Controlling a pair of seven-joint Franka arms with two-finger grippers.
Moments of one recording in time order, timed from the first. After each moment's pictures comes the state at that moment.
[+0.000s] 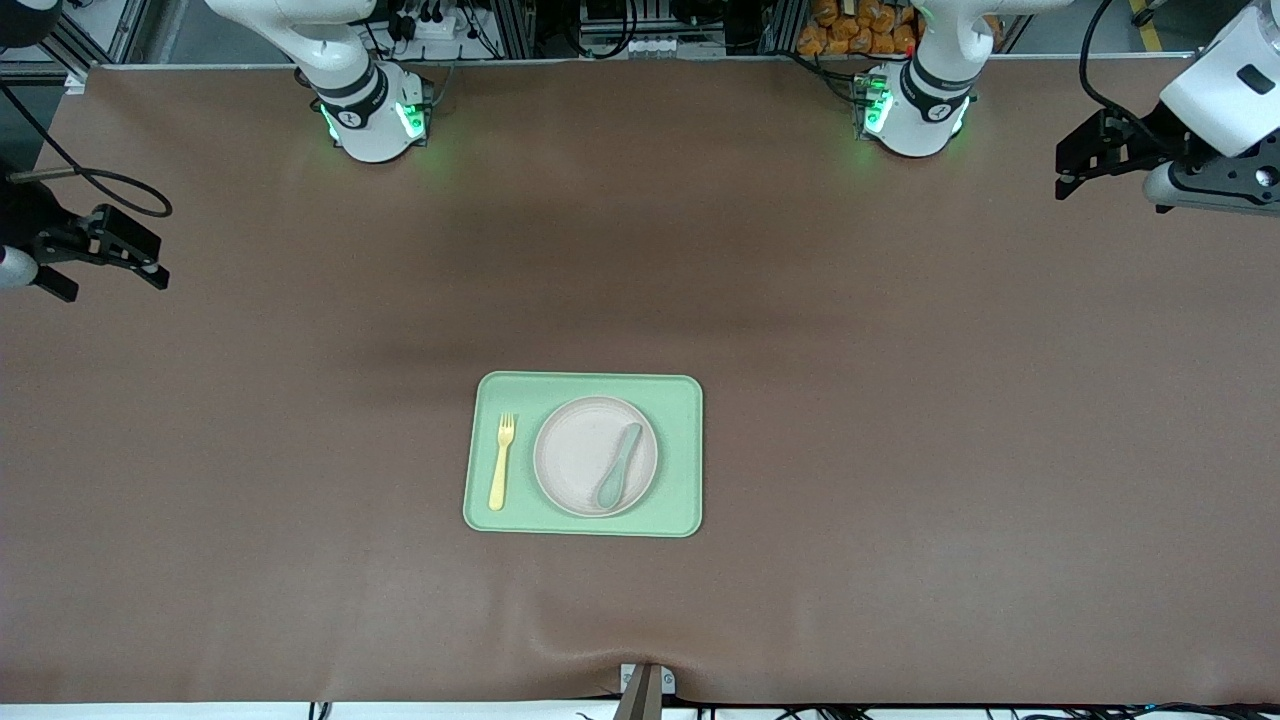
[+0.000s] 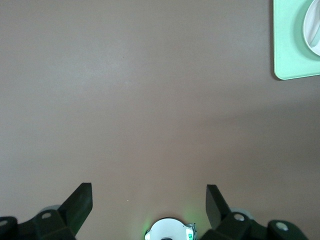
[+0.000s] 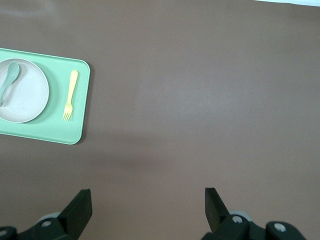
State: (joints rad) left arm -0.03 -0.04 -0.14 -1.47 0.01 1.36 0.02; right arm -0.02 -0.05 0.00 -1.63 0.03 1.67 -0.15
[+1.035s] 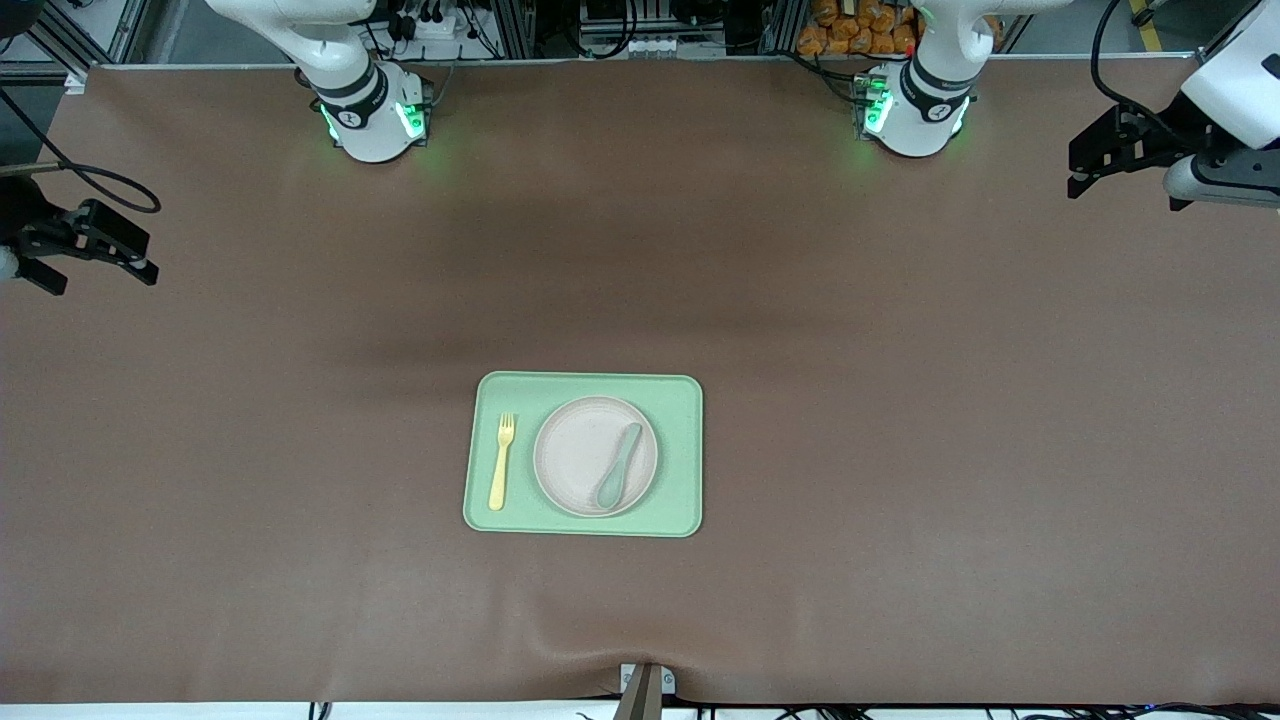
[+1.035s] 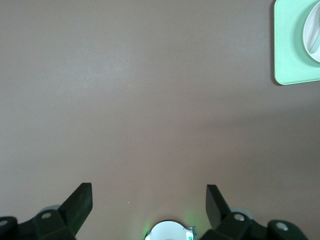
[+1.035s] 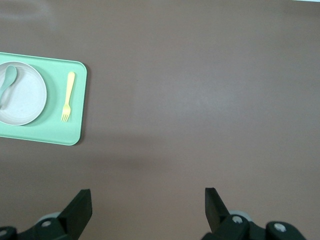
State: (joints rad) left arm -0.02 -0.04 -0.13 -1.45 0.01 1.36 0.02; right arm -0.04 -0.05 0.00 -1.63 0.03 1.66 -0.13
